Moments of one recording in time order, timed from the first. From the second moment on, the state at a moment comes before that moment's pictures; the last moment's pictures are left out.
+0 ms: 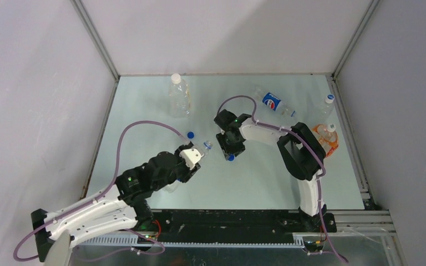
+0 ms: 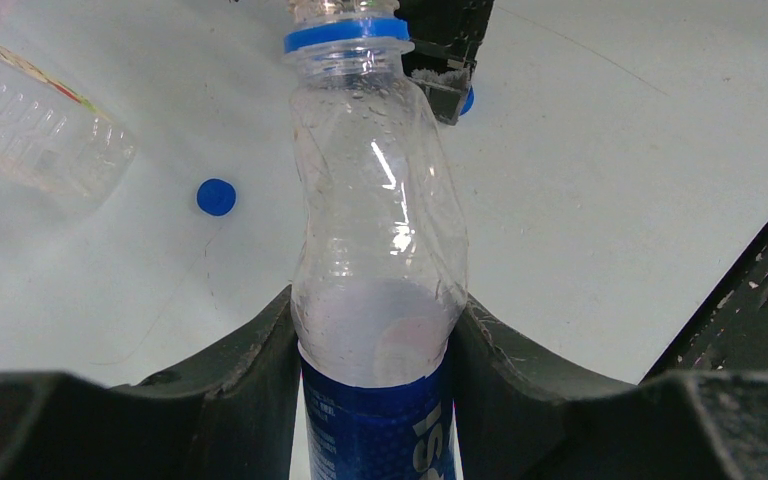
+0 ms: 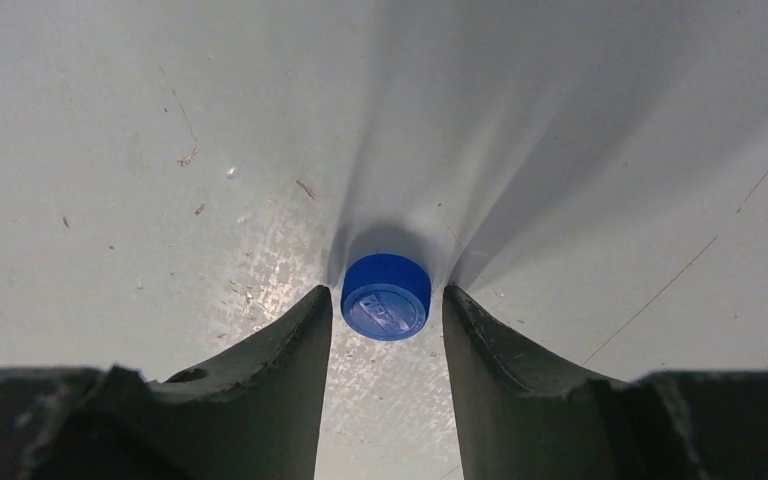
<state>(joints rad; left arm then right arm) -1.01 0.68 0.63 -0.44 -0.24 0.13 0.76 2.01 1.40 -0.70 -0.02 0.37</state>
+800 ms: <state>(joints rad) -1.01 0.62 0.63 -0.44 -0.16 0.17 0.74 1.48 1.18 -0.71 -0.15 0.26</state>
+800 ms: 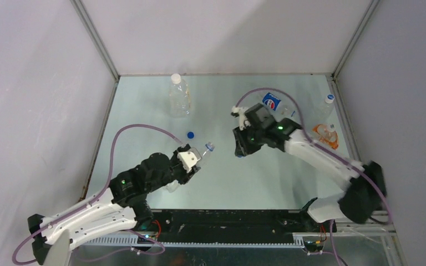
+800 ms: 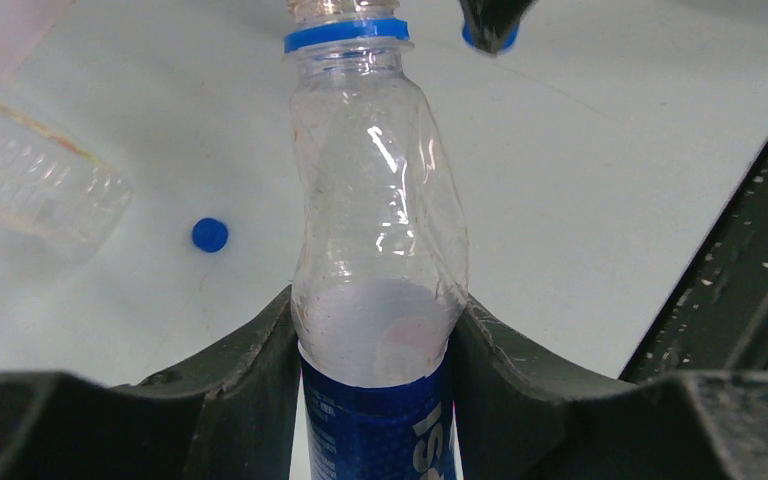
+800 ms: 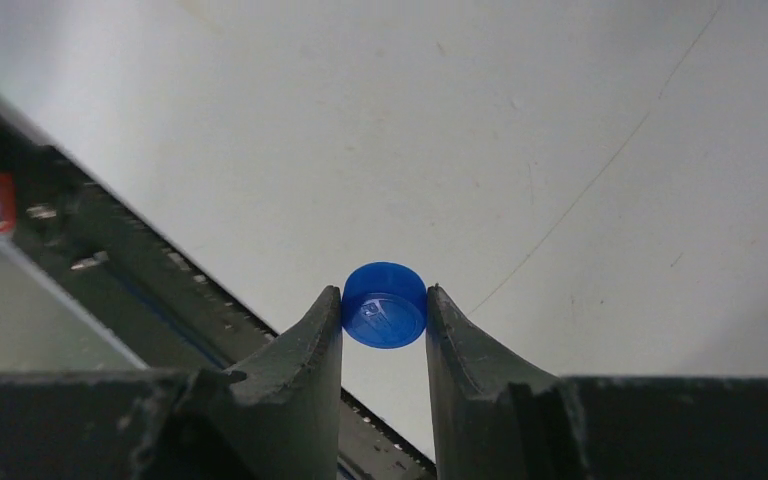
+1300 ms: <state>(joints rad) -0.91 0.90 0.80 -0.39 0.25 0.29 0.68 0.99 1.16 -0.67 -0.54 -0.04</state>
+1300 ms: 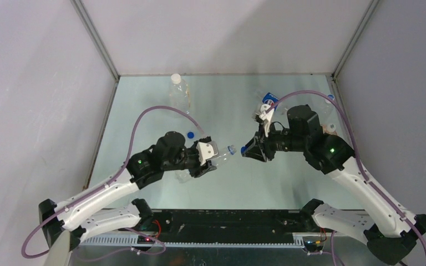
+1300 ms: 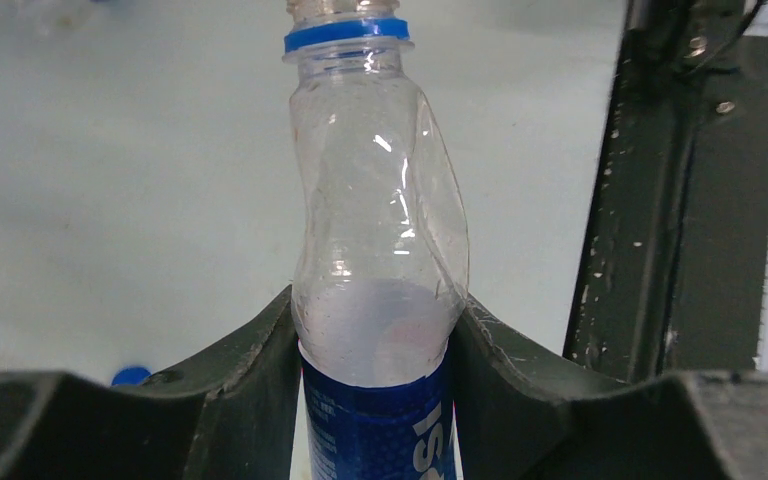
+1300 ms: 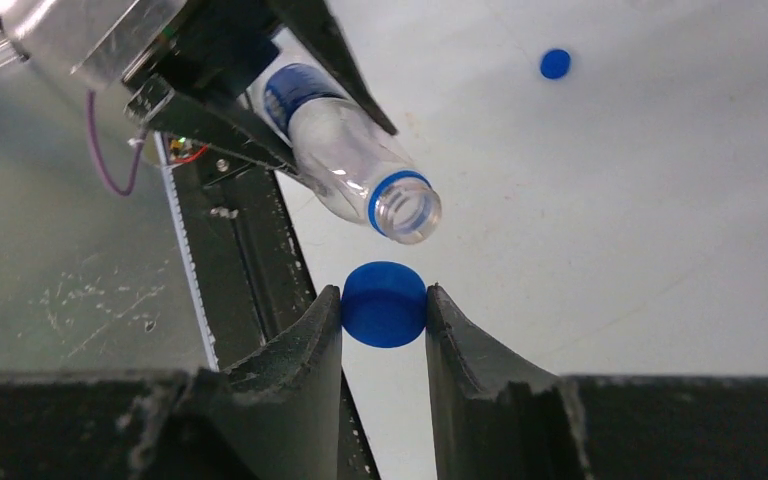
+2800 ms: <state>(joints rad) -0.80 1.09 1.11 -0.66 0.88 0.50 0.67 0.86 1.12 -0.71 -0.92 -0.67</state>
